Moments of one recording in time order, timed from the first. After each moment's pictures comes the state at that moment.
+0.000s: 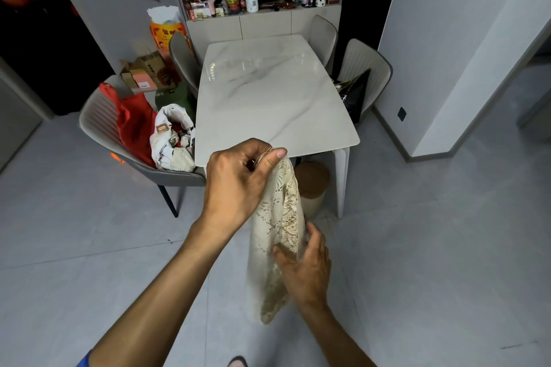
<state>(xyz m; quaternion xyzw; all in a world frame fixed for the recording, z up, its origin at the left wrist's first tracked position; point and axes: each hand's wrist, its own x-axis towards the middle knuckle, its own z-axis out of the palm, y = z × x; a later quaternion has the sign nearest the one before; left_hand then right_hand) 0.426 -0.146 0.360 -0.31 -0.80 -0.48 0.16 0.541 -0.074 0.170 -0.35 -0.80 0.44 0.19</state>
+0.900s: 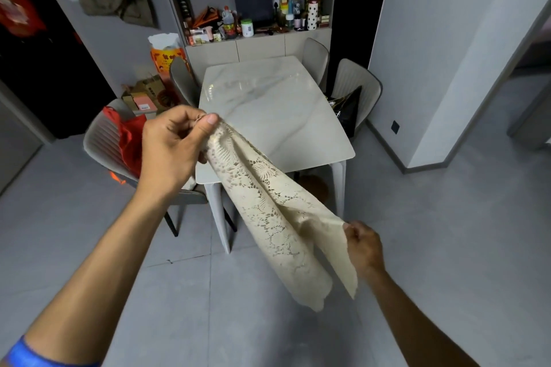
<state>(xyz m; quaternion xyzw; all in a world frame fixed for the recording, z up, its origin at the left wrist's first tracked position) 0.368 -0.199 0.417 -0.32 -0.73 -0.59 0.14 0.546 0.053 0.183 -0.40 -0.78 0.45 0.14</state>
